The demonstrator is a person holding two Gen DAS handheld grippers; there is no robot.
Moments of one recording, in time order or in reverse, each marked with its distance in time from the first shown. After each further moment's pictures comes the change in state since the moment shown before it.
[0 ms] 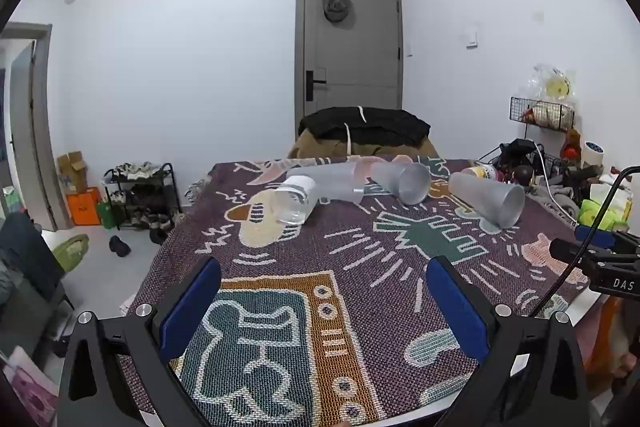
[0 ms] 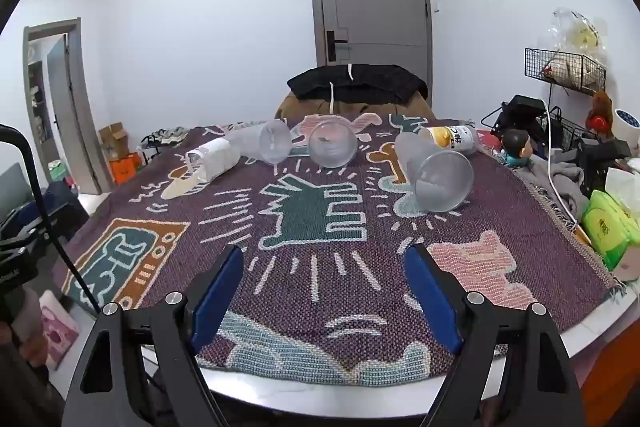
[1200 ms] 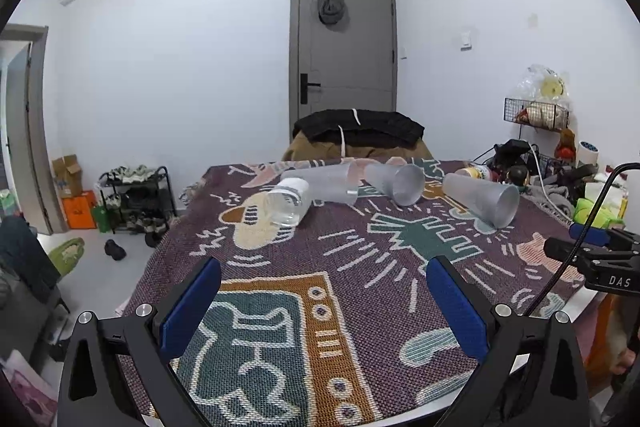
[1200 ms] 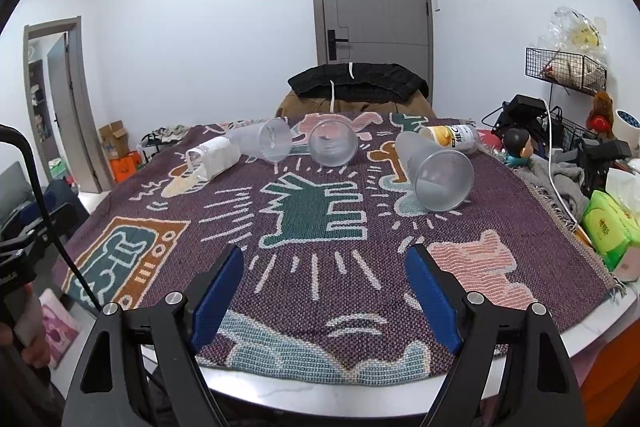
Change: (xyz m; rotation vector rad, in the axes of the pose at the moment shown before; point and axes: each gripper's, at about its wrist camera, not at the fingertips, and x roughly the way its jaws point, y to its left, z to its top) left arm -0.003 0.000 -0.001 0.011 -0.010 -0.009; right arm 0.001 0.000 -0.002 -0.008 -0.005 -0.002
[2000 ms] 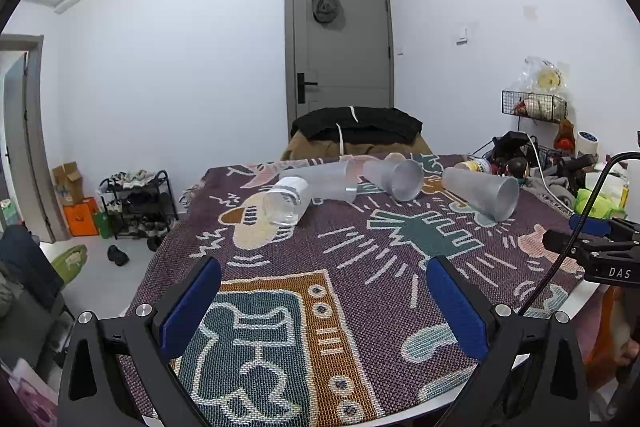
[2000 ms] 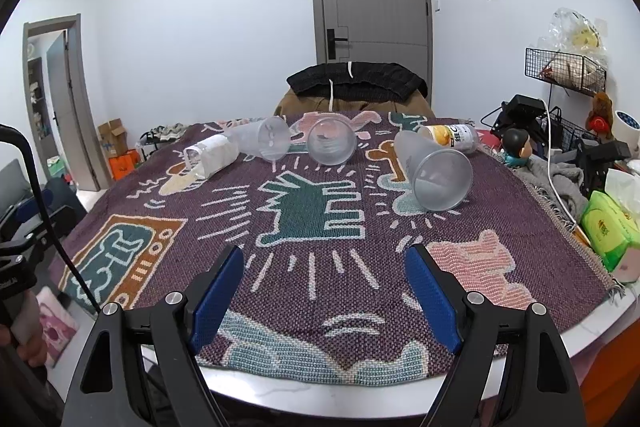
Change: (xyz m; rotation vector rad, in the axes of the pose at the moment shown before) left arm 0.001 -0.004 -0.003 0.025 0.005 0.001; right arm 0.001 0.000 -0.001 -0.004 0.004 -0.006
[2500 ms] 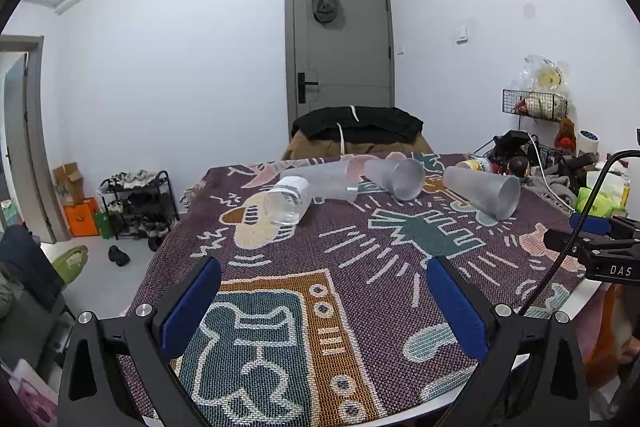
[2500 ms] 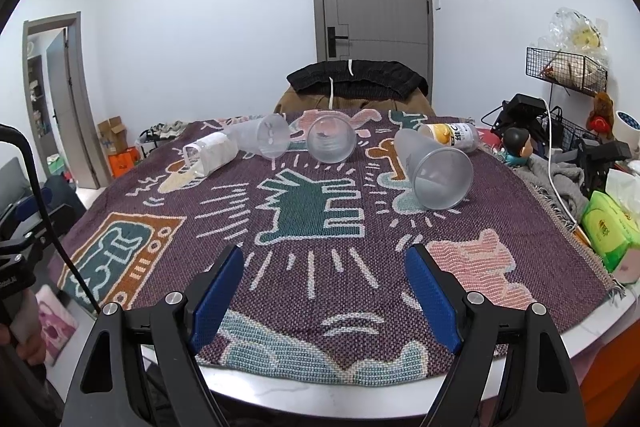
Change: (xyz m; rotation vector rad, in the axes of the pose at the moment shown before) left arm 0.001 0.002 -0.001 0.003 0.001 0.002; right arm 0.001 -0.001 0.001 -0.005 0.010 0.003
